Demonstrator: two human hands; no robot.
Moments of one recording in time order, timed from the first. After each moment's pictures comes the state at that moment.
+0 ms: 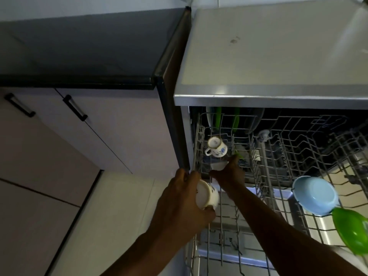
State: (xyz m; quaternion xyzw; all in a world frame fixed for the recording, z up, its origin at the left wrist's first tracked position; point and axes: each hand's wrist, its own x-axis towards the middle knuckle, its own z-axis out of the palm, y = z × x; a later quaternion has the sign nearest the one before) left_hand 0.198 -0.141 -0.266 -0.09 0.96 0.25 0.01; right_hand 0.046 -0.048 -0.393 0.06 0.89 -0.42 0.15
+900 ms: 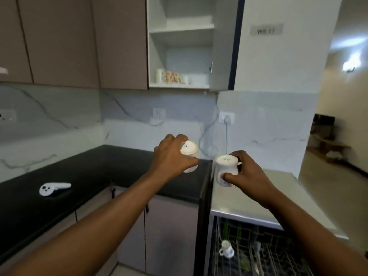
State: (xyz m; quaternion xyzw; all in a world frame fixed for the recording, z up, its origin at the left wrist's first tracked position) left_hand 0.387 -0.234 0.195 -0.09 0.90 0.25 -0.35; right_hand 0.289 -0.029 0.159 -0.35 0.81 -0.46 -0.11
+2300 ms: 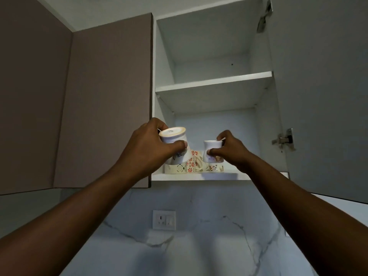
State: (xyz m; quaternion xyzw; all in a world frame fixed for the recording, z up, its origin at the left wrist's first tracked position) left_hand -0.012 -0.657 0.444 0.02 0.83 0.20 -0.52; right_hand -0.219 -0.502 0.451 -0.35 0.75 -0.51 -0.23
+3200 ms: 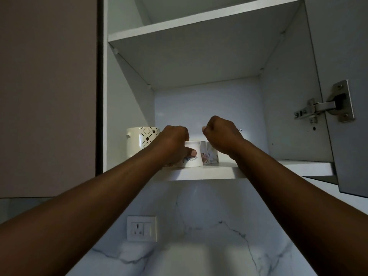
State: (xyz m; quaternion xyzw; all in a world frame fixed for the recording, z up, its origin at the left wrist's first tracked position) left_hand -0.253 -0.659 0.454 -0.02 0.94 0.04 -0.35; right_hand -0.366 -0.546 0.459 -0.29 0.81 -0.35 -0.38
